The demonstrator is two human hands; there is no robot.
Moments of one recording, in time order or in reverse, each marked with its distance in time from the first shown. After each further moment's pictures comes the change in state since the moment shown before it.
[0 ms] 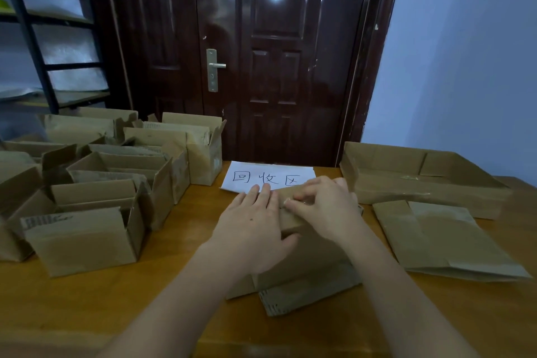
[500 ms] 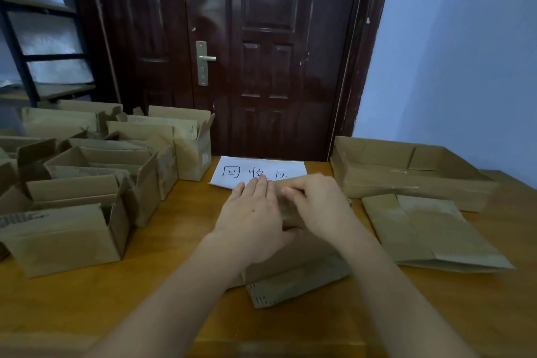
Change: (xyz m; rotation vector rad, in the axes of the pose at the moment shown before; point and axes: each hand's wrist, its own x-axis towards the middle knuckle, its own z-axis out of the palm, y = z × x) left_hand 0.019 0.018 0.003 0.007 -0.045 -0.015; right_hand -0.009 0.000 -0.012 0.159 0.060 -0.175
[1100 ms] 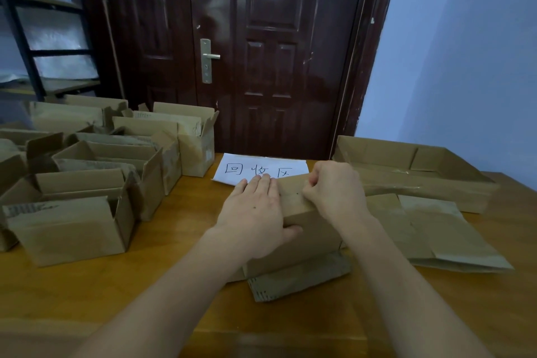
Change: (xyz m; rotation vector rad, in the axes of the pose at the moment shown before) left_hand -0.005 -0.002 -0.005 0.001 0.010 0.006; right_hand 0.014 0.007 -0.011 -0.278 0.102 0.223
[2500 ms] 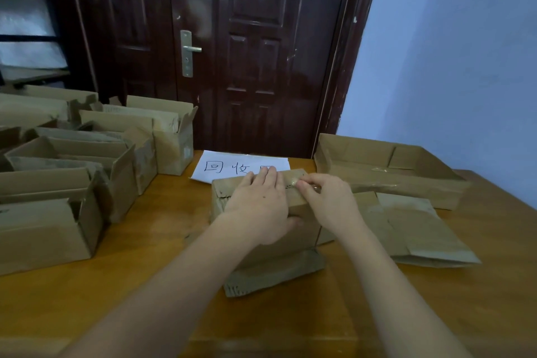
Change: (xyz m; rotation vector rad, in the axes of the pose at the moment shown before) left_hand 0.037 0.033 -0.007 0.039 -0.104 0.101; right_hand -0.004 0.049 0.018 0.268 -0.076 0.022
